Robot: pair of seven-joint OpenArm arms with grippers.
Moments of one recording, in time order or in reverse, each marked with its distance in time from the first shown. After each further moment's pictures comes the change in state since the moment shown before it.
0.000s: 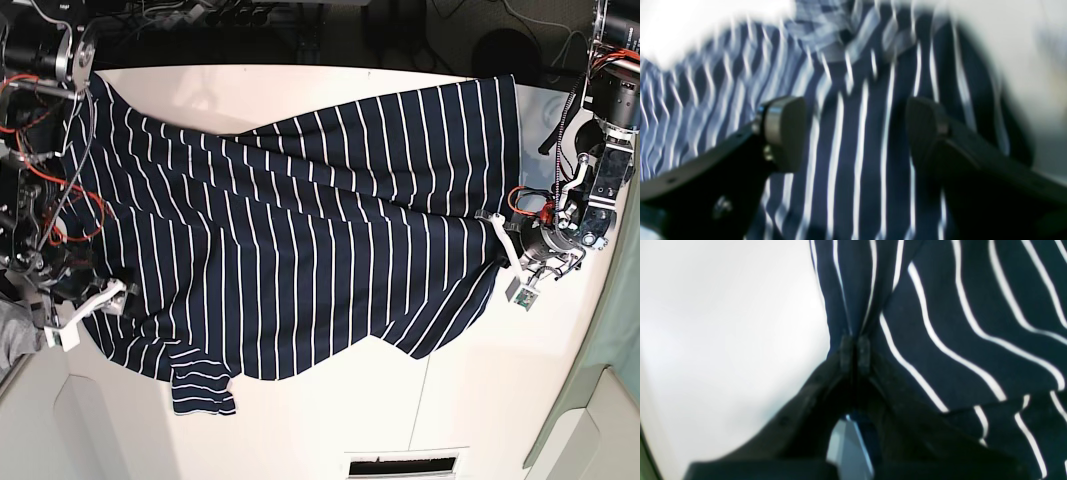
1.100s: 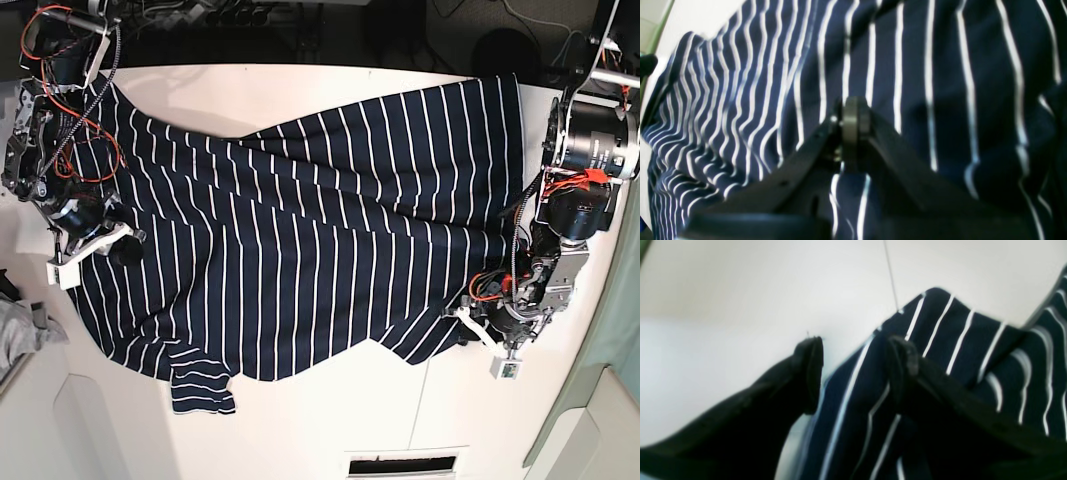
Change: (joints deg) left arm -25.7 12.5 -0.1 -40.7 0.9 3.4 -22.6; right arm -12.7 -5.8 9.6 7.8 8.5 6.0 -1.9
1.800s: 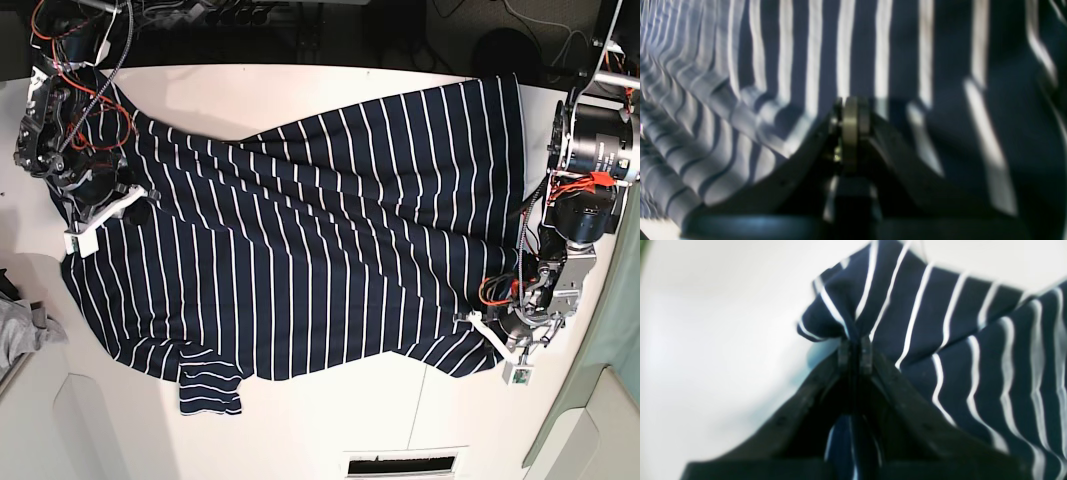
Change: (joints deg) left arm -1.4 -1.7 -0.1 2.2 1.9 2.6 0.9; right arm -5.0 -0.7 0.0 -0.1 -9.1 -0.2 0.9
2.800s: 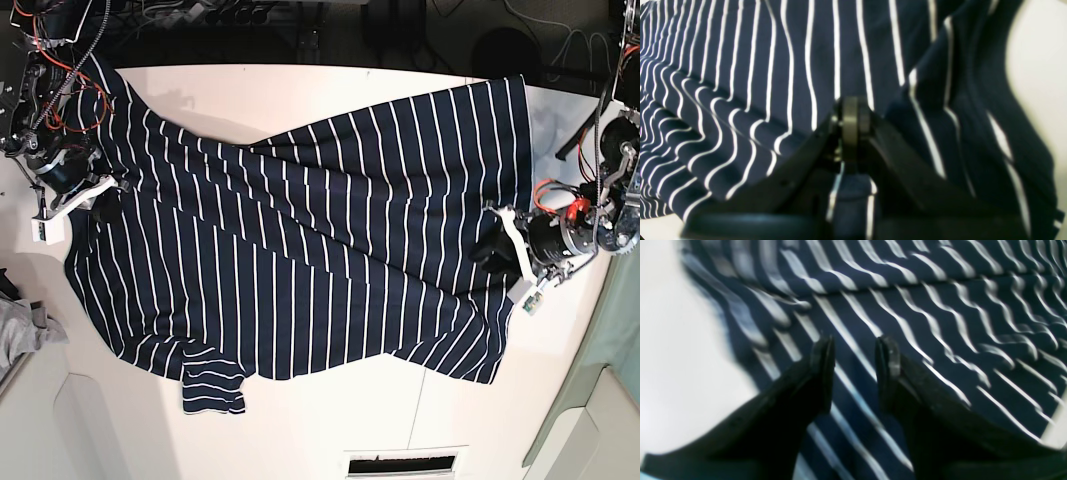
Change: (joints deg) left arm 31.7 -17.4 0.4 48.9 -18.9 -19.2 23.4; right arm -3.9 3.7 0.7 4.1 6.0 0.8 4.1
